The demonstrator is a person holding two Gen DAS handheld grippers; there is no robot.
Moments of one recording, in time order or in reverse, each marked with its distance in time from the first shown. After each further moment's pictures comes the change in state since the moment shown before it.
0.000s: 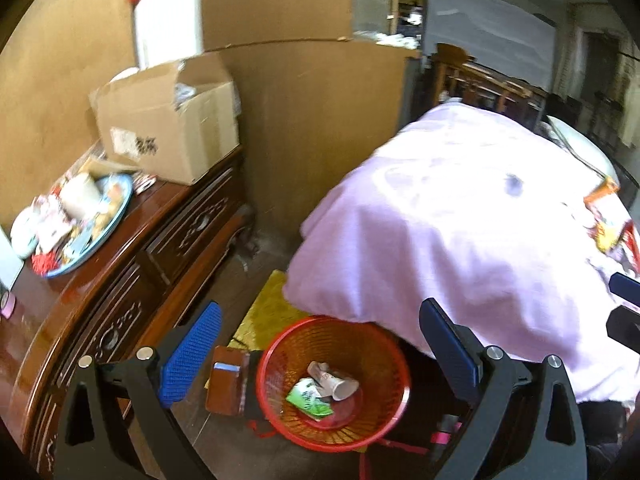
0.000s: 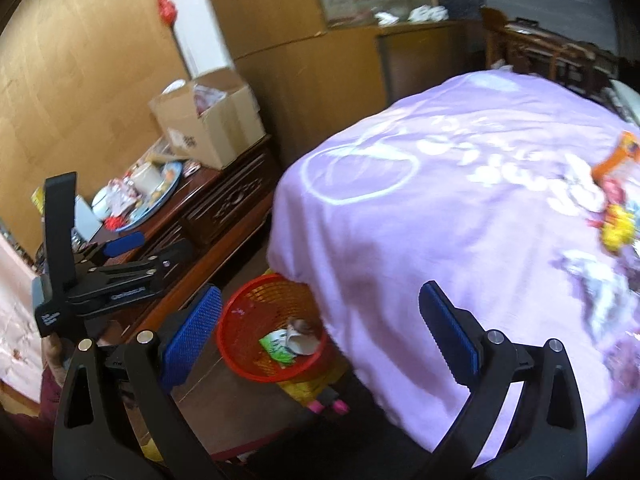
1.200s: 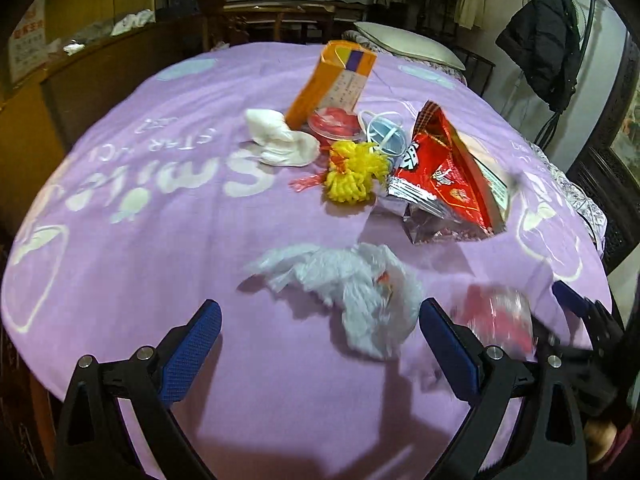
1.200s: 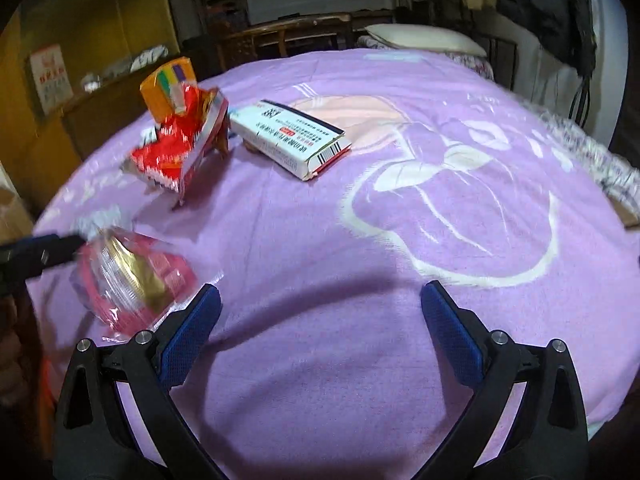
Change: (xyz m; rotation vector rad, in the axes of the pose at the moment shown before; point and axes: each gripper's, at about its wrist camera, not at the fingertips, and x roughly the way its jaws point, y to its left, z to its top) left arm 0.068 -0.373 0.010 0.415 0.182 -0.479; right arm -0.083 -0.290 -0.111 0.387 -0.094 -0.643
